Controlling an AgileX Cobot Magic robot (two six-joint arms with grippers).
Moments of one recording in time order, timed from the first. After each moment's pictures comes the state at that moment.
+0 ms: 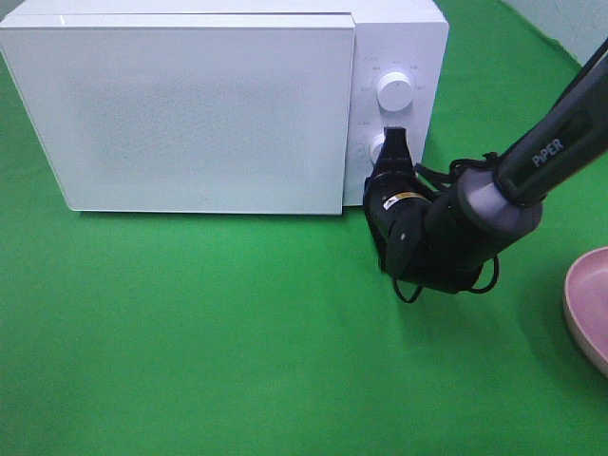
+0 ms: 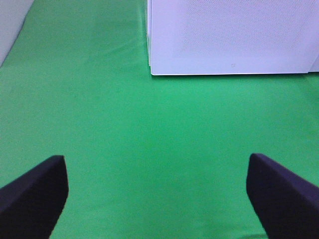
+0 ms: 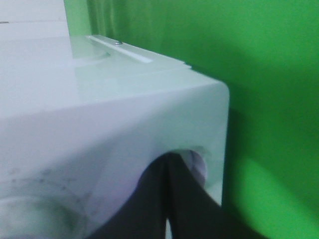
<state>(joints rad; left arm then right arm) -0.01 -0.01 -0.52 -0.10 1.08 0.08 0.58 2.21 -0.96 0.69 -0.93 1.27</state>
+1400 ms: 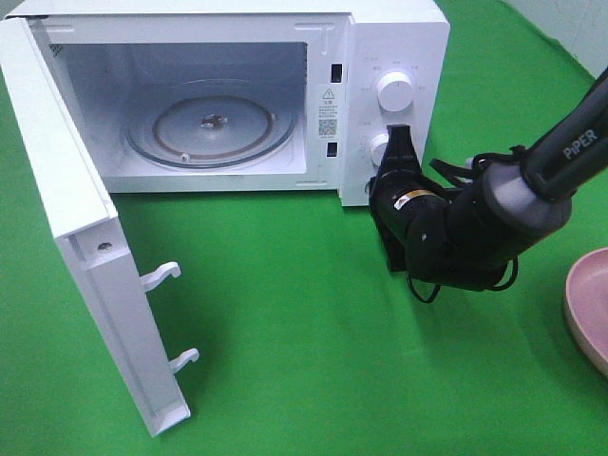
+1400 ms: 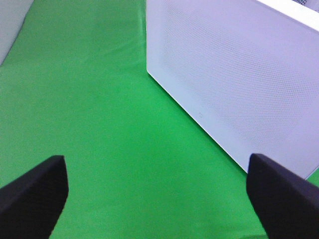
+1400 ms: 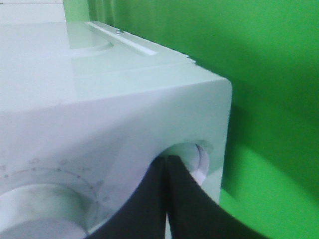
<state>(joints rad) -0.01 -0.01 -0.52 -0.10 1.08 0.08 0.56 2.15 -0.89 0.59 -0.90 1.30</state>
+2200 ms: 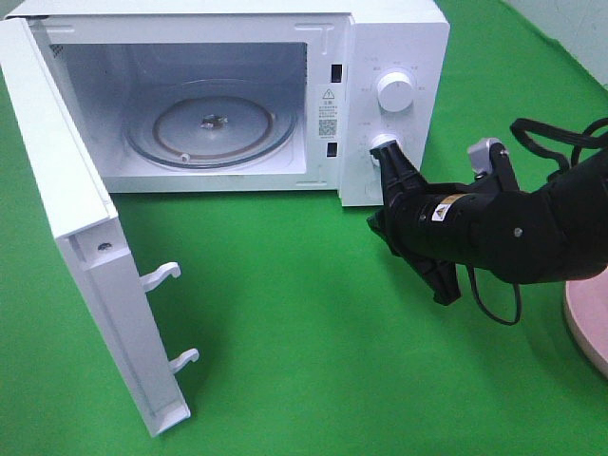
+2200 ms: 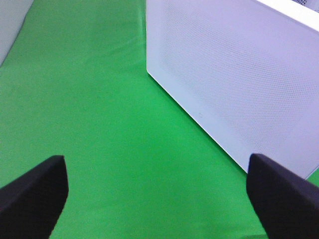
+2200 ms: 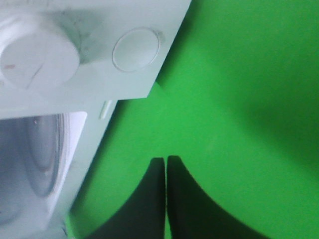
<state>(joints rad) -0.01 -0.01 -0.52 -0.10 1.08 0.08 0.56 1.83 -0.67 0.32 -0.50 1.10</state>
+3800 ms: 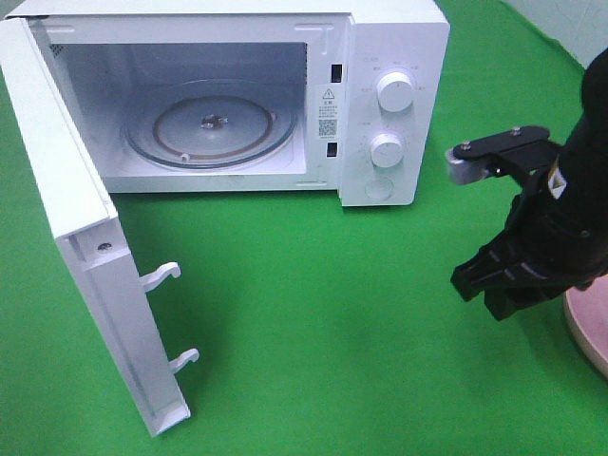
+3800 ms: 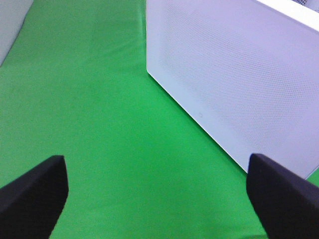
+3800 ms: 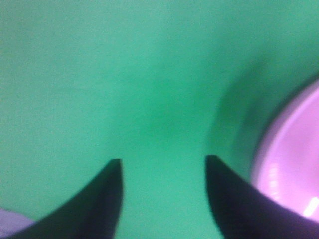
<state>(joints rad) -0.01 -0.01 -0.52 -0.10 1.08 0.08 0.45 1.51 -0.81 -0.20 0.76 0.20</state>
